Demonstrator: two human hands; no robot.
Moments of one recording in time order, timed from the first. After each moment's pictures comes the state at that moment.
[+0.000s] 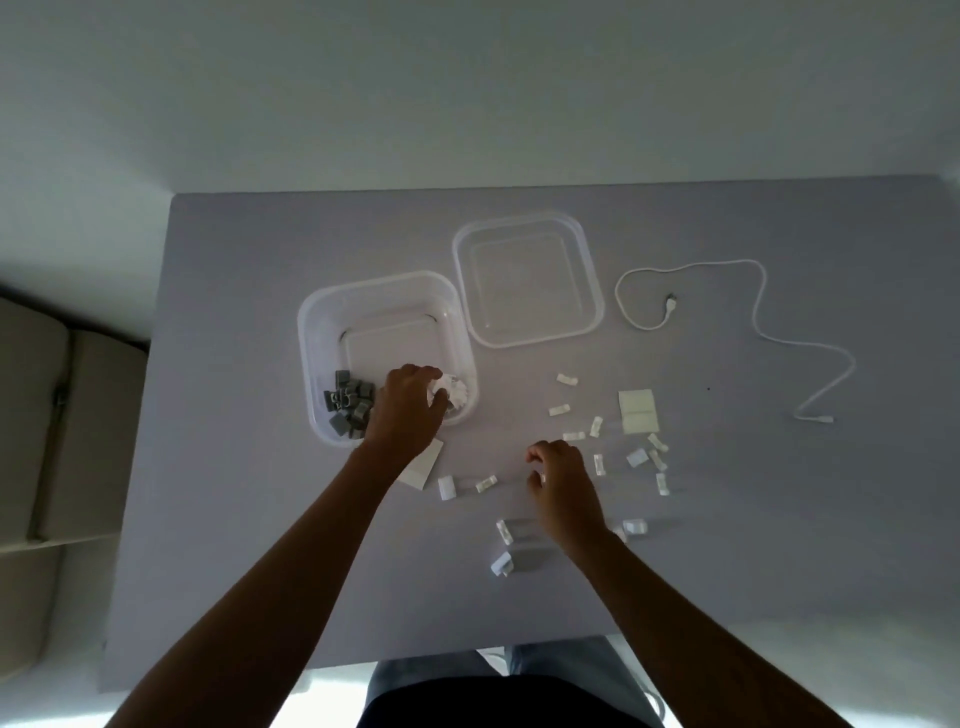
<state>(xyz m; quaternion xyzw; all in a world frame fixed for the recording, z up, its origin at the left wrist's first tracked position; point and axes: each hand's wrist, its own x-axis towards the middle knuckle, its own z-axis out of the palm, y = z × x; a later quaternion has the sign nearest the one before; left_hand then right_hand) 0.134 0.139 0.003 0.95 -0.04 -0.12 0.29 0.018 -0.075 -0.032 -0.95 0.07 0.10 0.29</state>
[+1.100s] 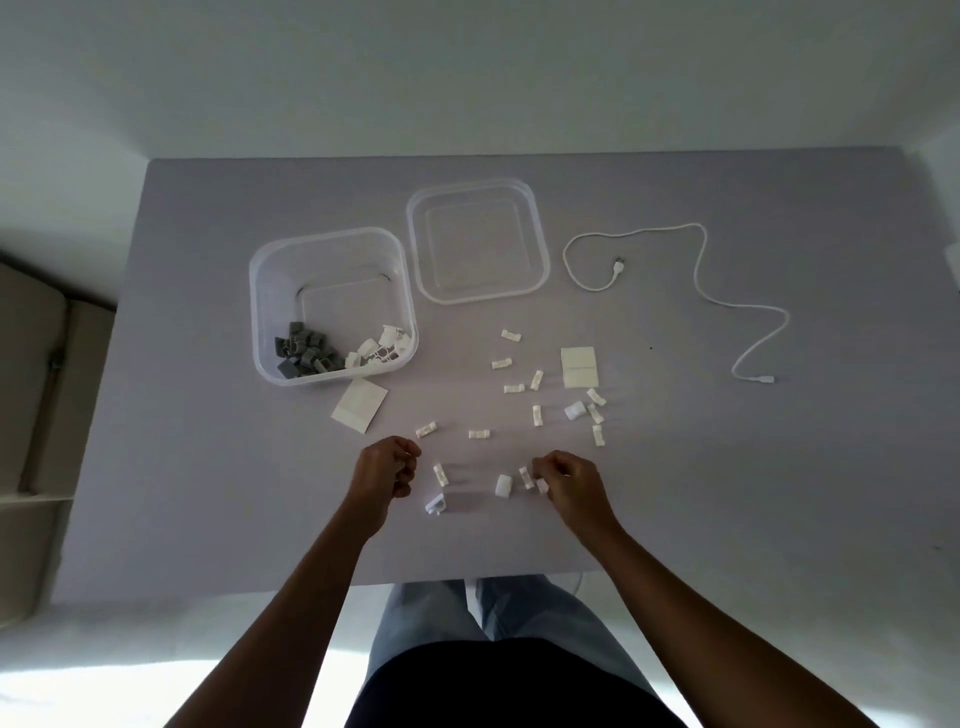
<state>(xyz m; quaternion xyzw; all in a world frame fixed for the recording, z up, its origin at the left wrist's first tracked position) -0.012 0.078 -0.010 0.68 0.35 -0.30 0.58 -0.062 -0.177 -0.019 -0.76 0.25 0.18 0.58</state>
